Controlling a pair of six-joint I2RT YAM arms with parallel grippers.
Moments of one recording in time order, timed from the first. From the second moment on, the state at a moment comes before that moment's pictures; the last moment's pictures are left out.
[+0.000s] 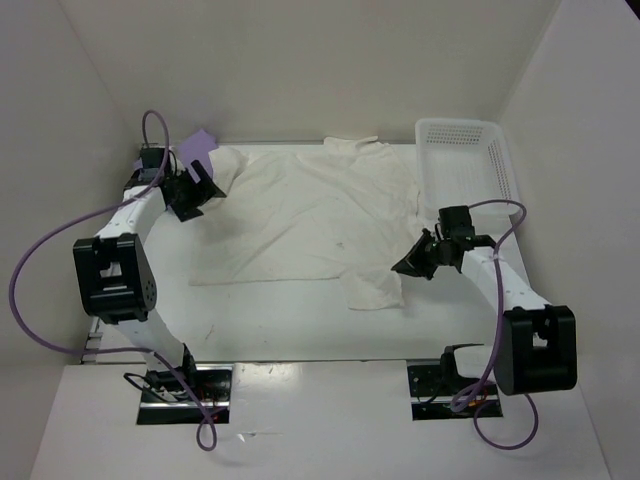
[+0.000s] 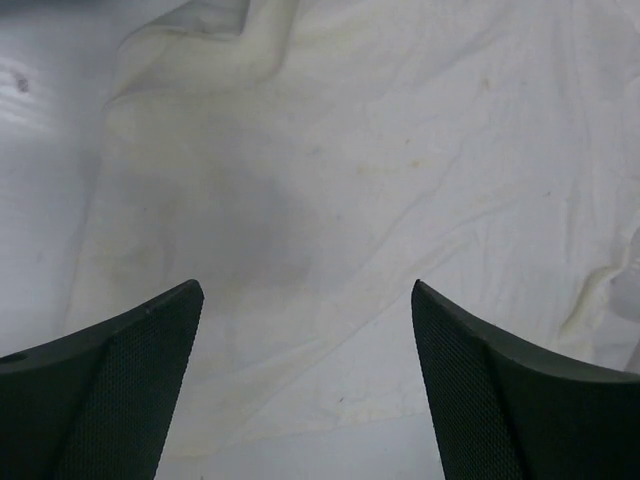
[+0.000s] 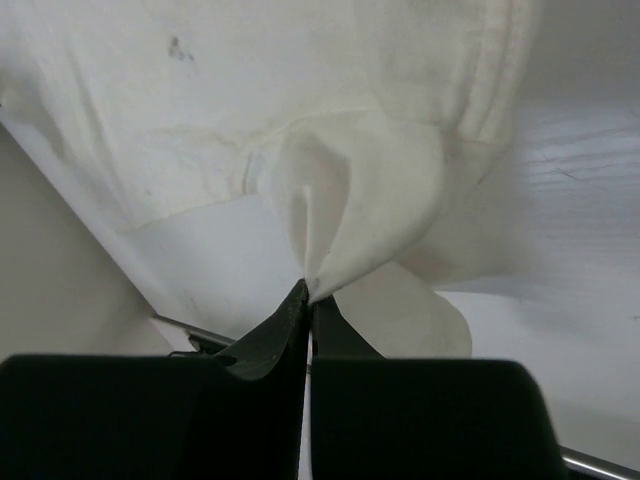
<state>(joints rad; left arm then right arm) 0.16 1.77 1.35 -0.45 0.36 -0.52 0.06 1.28 0.75 -0.55 -0.43 0.79</state>
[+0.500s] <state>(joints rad) 0.13 1.33 0.95 -0.58 0.22 -0.54 0.06 1.20 0.71 -0.54 -0.45 0.79</state>
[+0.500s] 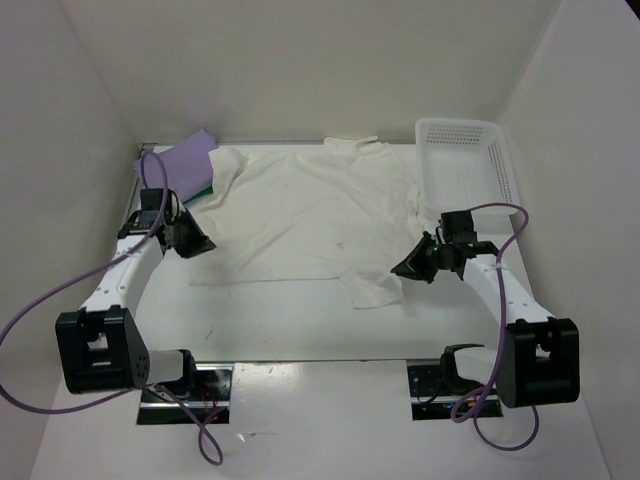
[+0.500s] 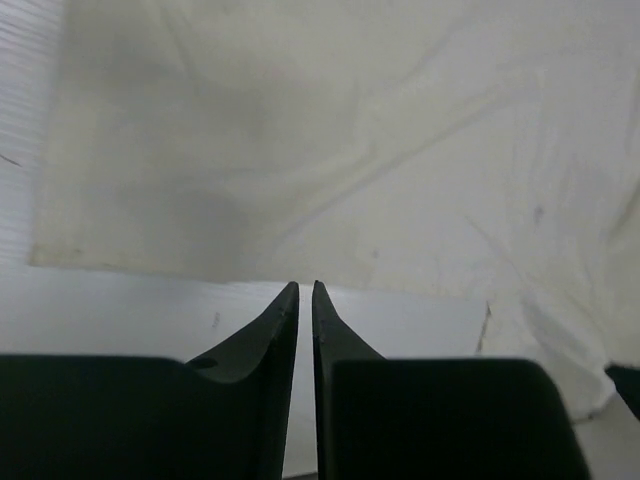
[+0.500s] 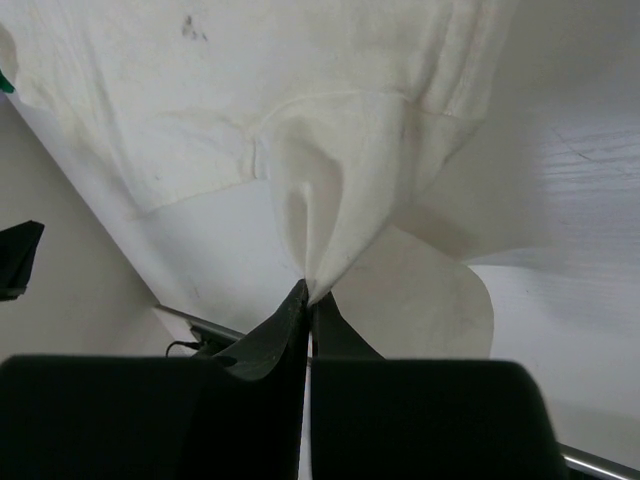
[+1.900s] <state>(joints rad) 0.38 1.35 0.61 -0.35 0.09 -0.98 0.06 1.20 0.72 -0.51 -0.54 0.78</state>
